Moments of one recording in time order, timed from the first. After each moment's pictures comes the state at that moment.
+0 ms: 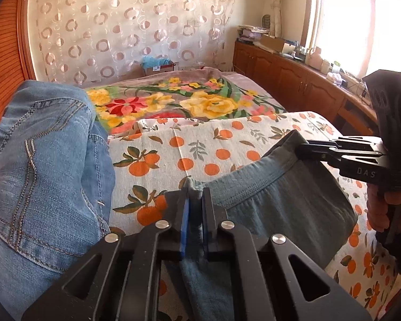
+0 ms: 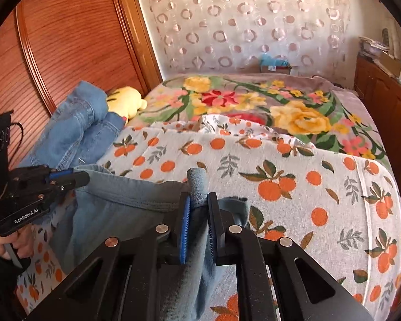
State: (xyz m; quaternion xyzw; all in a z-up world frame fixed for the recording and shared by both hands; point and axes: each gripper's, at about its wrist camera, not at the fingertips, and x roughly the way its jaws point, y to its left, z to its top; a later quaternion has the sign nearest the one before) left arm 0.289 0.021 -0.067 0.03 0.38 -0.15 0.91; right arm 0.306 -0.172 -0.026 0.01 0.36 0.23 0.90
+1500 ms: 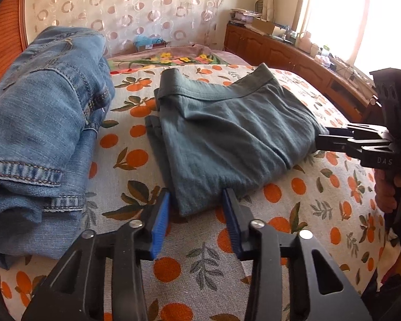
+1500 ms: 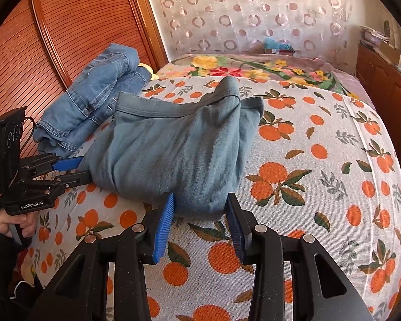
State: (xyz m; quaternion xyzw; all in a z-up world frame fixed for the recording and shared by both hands) left arm 0.192 0.037 -0.104 0.01 0.42 -0.17 0.89; right arm 0.191 -0.180 -0.032 0.00 0.39 0.25 0.89
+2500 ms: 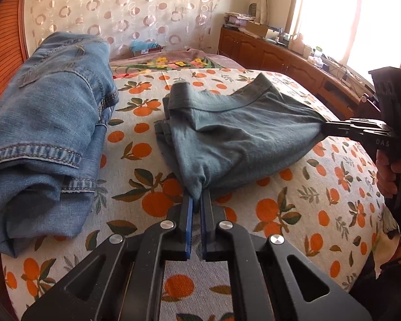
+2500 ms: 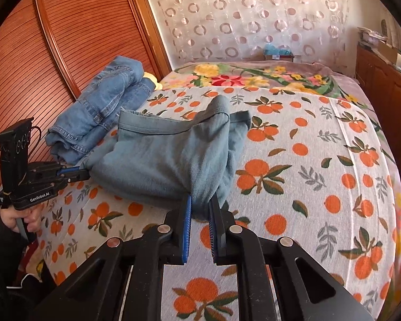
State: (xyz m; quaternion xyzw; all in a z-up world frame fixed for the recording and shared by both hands) left arm 0.157 0.052 -0.090 0.02 0.41 -0.19 0.89; right arm 0.159 -0.208 -0.019 0.01 0.37 0.26 0.89
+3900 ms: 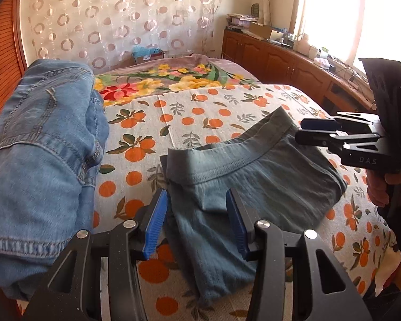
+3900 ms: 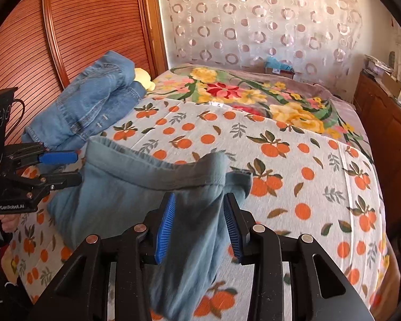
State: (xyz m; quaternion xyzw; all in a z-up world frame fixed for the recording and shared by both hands) left arm 0.221 0.023 -0.073 0.04 0.41 -0.17 0.90; right arm 0.222 -0.170 -0.009 -0.06 0.36 0.24 0.90
